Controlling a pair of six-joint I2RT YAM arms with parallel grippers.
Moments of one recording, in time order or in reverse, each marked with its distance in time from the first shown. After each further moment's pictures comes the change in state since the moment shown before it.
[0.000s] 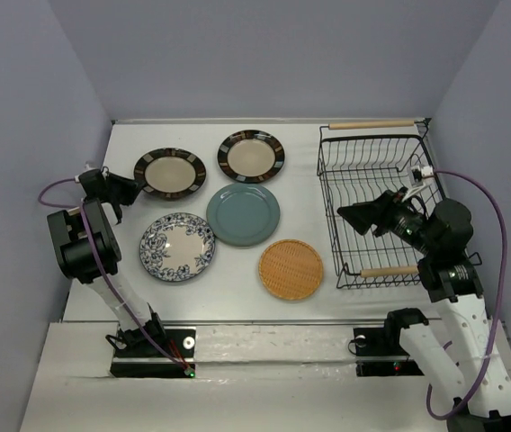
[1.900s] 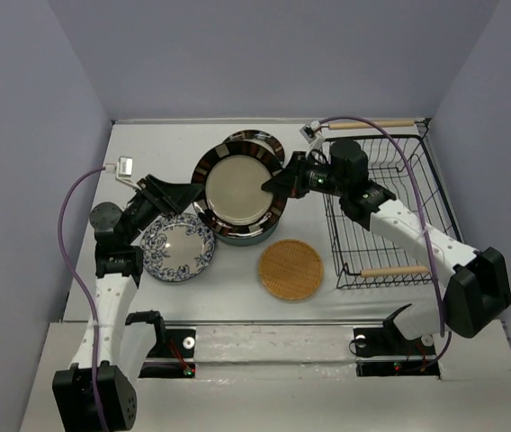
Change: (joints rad) left arm -0.323 -1.032 -0.377 0.080 0.363 -0.171; right arm 0.437 0.795 0.391 0.307 0.089 0.055
